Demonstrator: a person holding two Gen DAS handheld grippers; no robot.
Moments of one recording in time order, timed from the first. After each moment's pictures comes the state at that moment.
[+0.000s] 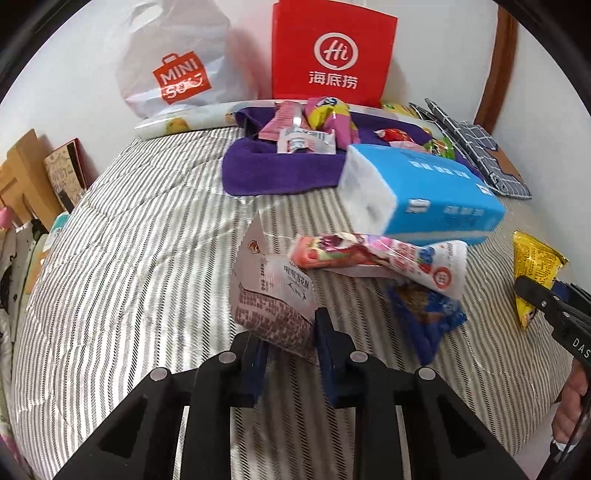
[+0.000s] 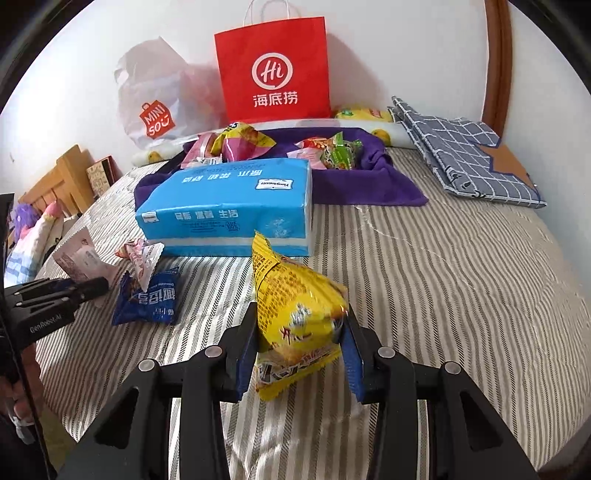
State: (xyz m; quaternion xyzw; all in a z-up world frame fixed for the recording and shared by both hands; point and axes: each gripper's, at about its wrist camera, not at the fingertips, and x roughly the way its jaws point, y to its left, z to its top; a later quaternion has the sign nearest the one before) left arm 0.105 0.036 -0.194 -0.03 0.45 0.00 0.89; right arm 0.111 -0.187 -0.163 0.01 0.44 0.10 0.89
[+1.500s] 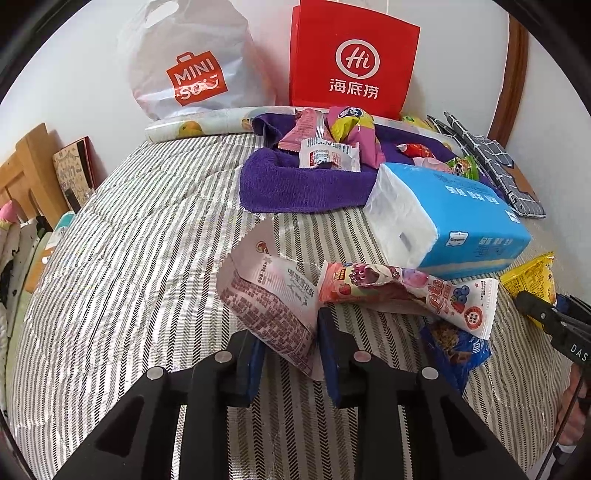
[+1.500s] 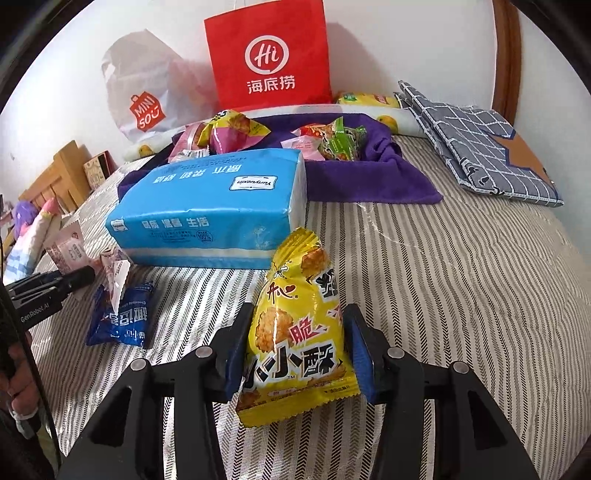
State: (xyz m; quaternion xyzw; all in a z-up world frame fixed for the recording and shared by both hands) left arm 0.125 0.048 -0.200 -0.03 0.43 0.02 0.90; right arm 0.143 -0.191 -0.183 0.01 0.45 0.10 0.89
